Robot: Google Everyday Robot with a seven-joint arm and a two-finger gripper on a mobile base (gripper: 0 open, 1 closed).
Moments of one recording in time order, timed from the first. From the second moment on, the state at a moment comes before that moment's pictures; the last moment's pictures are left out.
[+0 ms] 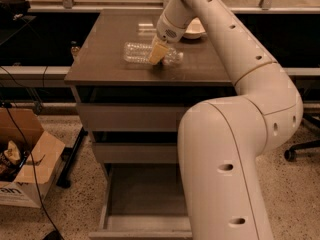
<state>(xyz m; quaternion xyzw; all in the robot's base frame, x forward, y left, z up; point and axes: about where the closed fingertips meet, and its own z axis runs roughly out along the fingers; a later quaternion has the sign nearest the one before) 0.789 -0.002 0.852 -0.64 0.72 0.08 0.25</state>
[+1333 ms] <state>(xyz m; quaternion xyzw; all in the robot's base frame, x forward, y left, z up) 0.627 -0.064 0.968 -0.64 0.68 0.07 0.34</state>
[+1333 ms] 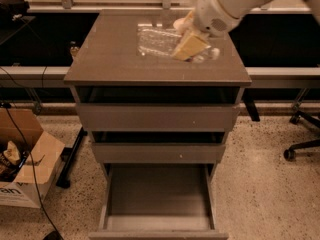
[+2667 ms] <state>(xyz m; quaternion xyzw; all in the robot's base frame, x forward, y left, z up) 0.482 -0.059 0.718 -0.59 0.77 0.16 0.20</state>
